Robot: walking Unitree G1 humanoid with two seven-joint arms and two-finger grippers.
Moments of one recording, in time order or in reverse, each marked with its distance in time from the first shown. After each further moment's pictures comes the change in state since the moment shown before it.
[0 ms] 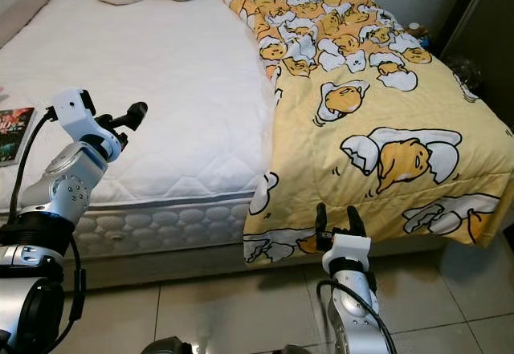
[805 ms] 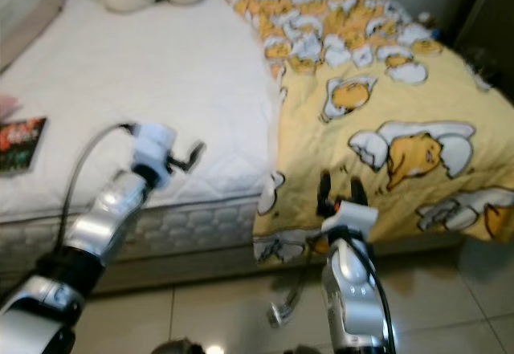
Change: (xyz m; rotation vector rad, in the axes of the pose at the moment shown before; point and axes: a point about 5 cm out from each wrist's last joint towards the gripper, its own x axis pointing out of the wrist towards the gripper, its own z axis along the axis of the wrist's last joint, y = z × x) left arm -0.022 -0.056 -0.065 0.683 -0.020 -0.315; right arm 0.024 0.003 0.044 0.158 -0.141 -0.042
